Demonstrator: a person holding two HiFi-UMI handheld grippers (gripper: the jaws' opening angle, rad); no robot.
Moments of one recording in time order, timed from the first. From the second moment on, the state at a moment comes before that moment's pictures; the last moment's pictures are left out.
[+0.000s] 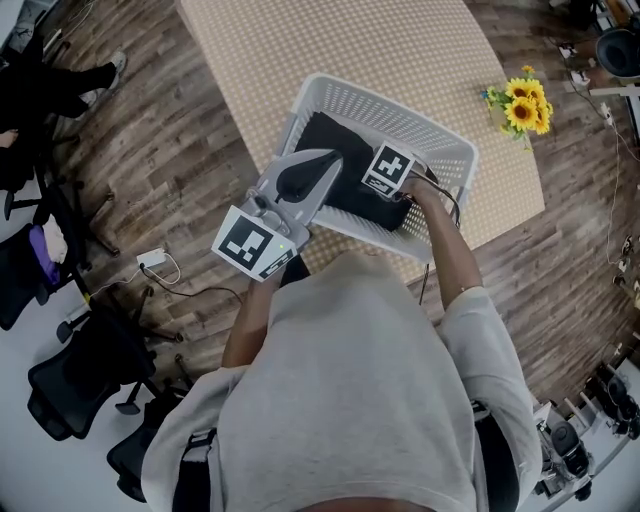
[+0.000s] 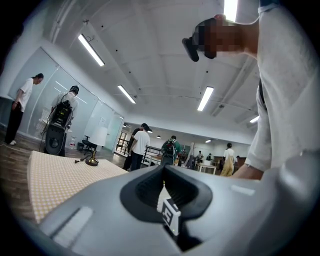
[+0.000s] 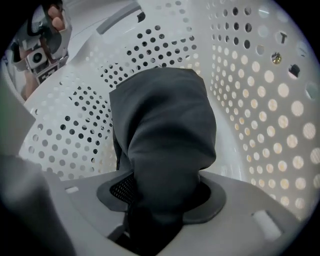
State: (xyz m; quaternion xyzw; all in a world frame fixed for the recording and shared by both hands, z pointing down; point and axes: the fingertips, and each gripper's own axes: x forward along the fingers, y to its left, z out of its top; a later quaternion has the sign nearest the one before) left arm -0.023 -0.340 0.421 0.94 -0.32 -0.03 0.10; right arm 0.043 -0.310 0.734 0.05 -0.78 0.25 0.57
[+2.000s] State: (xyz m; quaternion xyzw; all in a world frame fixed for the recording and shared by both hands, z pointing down) left arm -0.001 -0.284 0.355 0.94 -0.34 -0.05 0.03; right arm 0.110 -0.332 0.410 0.47 -0.87 0.12 -0.02
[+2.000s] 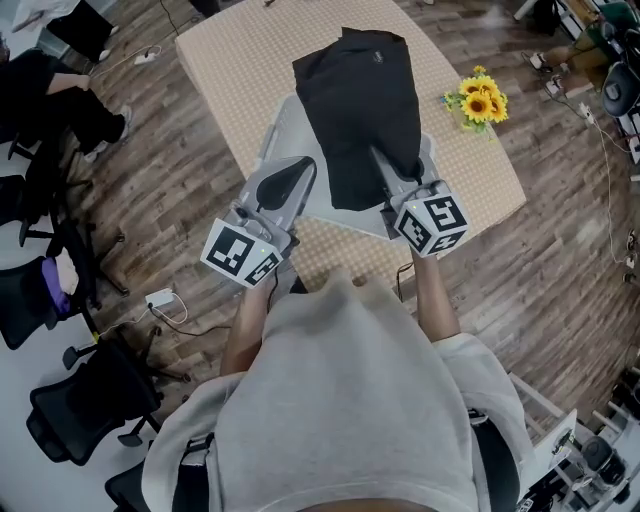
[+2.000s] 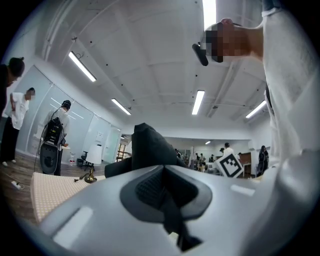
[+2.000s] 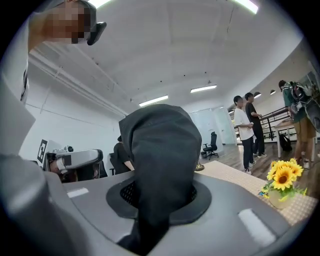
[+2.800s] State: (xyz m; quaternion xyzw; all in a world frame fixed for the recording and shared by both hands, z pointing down) left arm 0.006 -0.177 0.330 0.93 -0.35 -0.06 -0.01; right arm 0.127 -0.210 0.373 0.47 -0.88 0.08 -0.04
